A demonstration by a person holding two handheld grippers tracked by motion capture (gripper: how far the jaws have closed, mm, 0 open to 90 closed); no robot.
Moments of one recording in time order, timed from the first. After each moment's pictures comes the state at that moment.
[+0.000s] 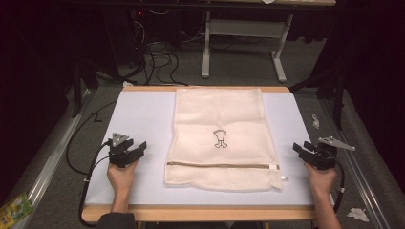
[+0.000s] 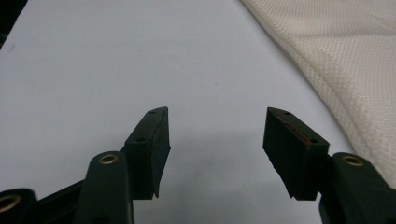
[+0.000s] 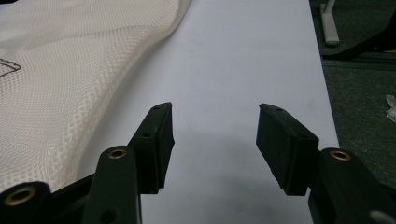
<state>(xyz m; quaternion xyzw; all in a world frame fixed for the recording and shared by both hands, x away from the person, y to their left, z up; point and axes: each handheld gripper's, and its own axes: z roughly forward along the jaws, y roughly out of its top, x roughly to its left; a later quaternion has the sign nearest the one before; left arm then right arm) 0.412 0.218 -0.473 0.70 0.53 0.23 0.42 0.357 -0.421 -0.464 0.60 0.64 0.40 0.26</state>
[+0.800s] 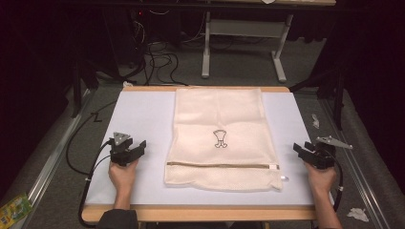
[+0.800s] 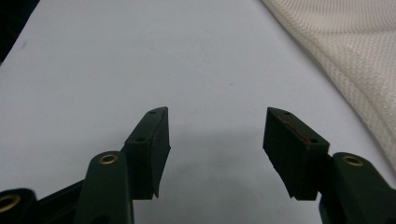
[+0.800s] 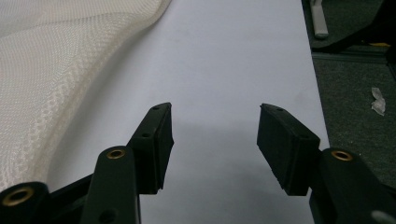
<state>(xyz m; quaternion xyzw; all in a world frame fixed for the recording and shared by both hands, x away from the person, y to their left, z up) 0.419 0.215 -0.481 0.70 0.54 0.25 0.40 0.363 -0.423 -0.470 0.61 0.65 0.38 0.26</state>
